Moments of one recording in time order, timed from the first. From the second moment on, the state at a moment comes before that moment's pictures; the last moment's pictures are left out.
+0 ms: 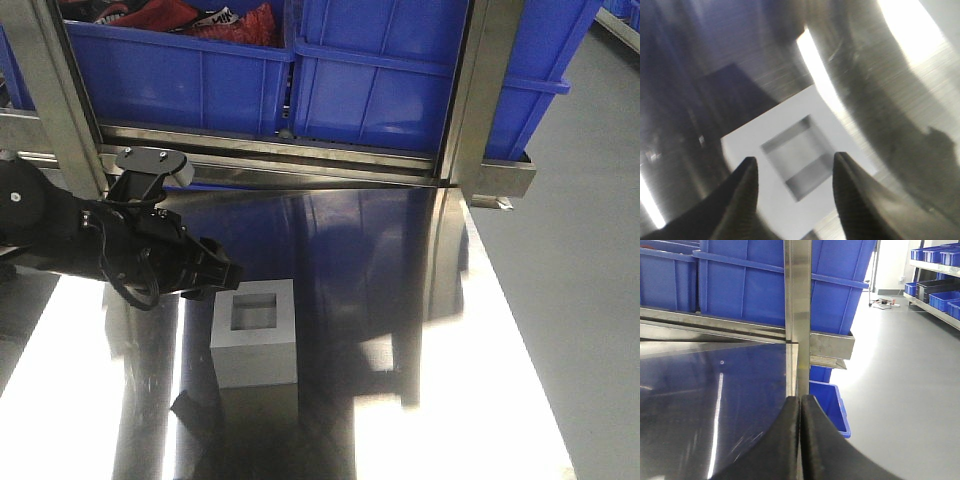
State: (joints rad) arm -0.36 1.53 -1.08 -0.55 0.61 0.38
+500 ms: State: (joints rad) arm -0.36 1.53 -1.09 -0.44 0.64 0.27
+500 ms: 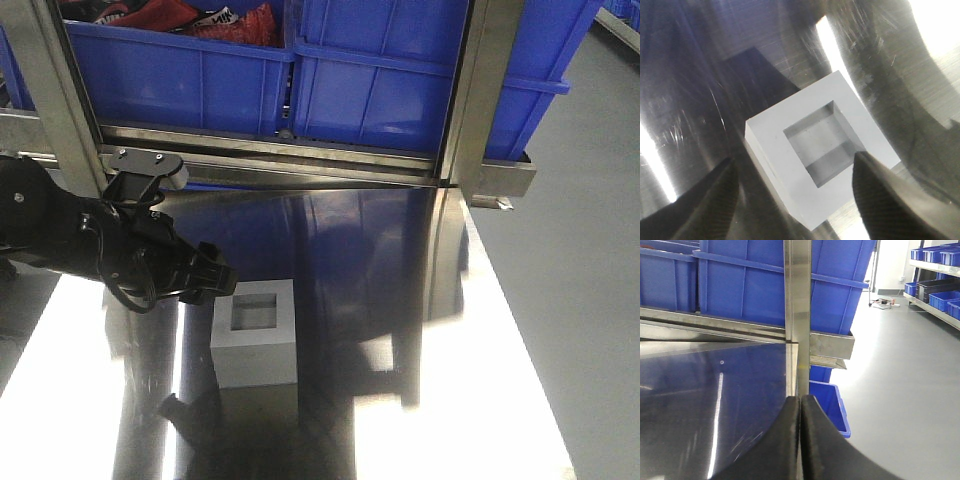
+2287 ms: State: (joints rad) arm -0.36 1.74 -1.10 -0.46 0.56 0.16
